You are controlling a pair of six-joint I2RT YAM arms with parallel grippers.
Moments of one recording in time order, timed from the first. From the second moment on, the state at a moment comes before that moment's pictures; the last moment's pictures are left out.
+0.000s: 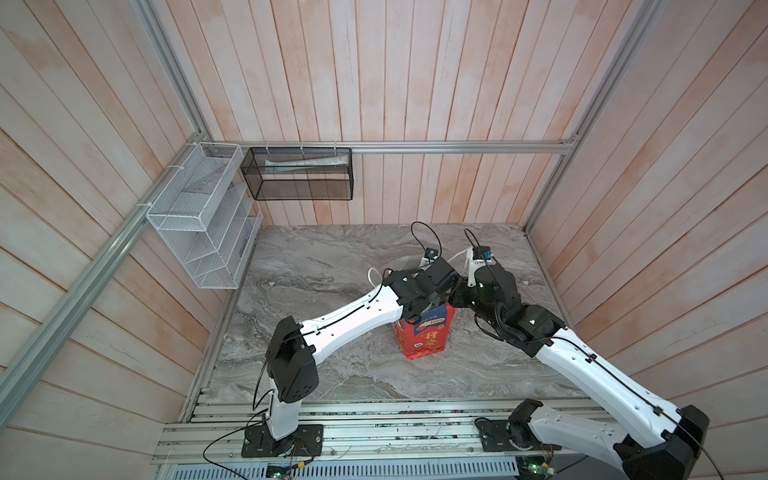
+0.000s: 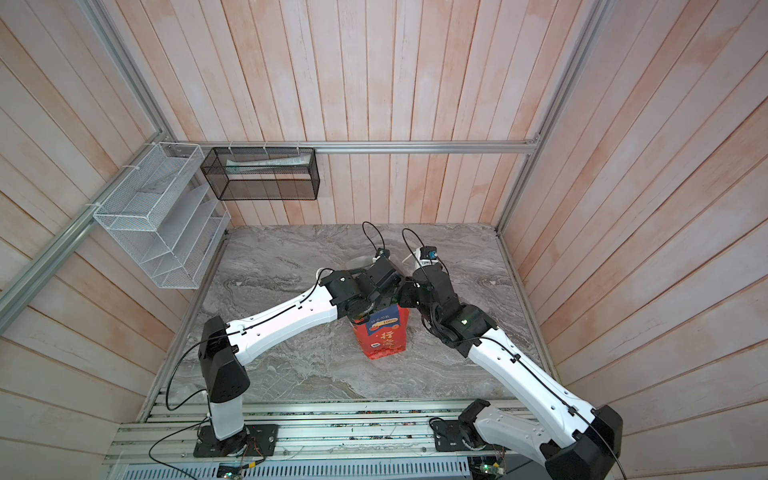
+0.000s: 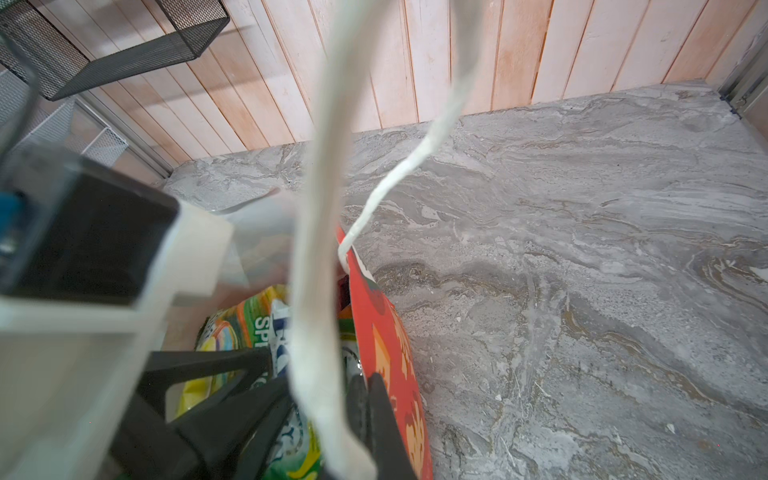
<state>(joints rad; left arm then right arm) -1.00 1.91 1.81 -0.88 -0.44 -0.51 0.68 1.07 1.01 -0.45 0.29 0.49</state>
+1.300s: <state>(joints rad) -0.99 1.15 1.23 -0.66 -0.38 -0.60 0.66 1.08 1.08 -0.41 0.32 0.49</state>
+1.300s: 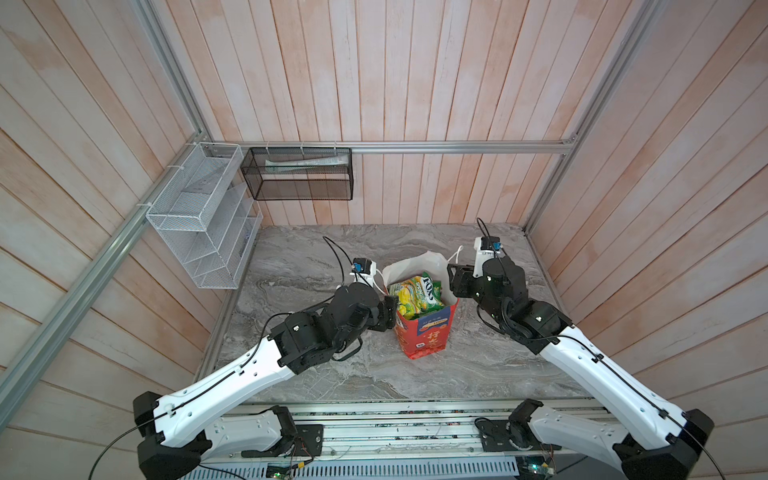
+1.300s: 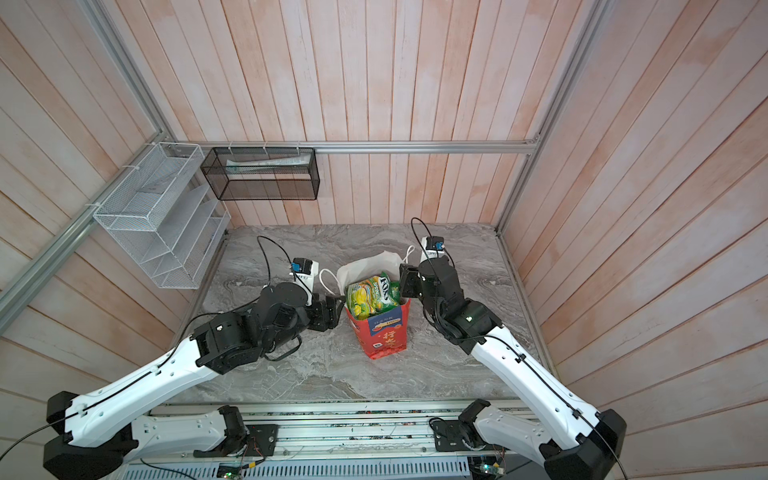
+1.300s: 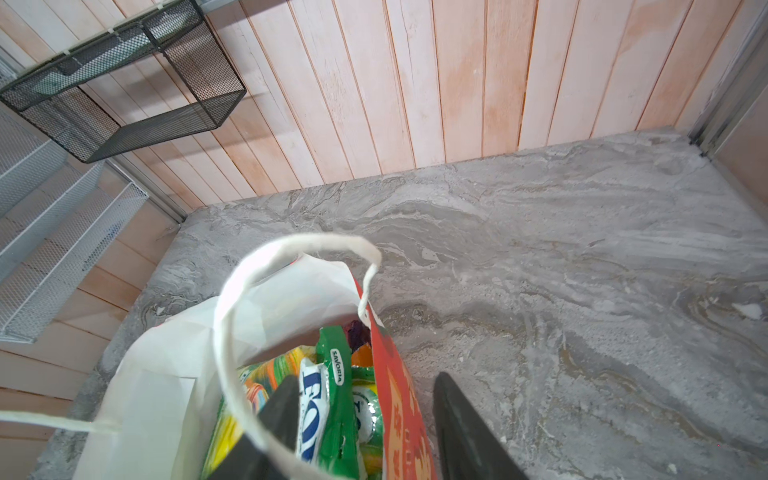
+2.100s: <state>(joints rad) -0.82 1.26 1.33 -0.57 -0.27 -0.63 0.64 1.21 1.23 -0.47 0.32 0.48</state>
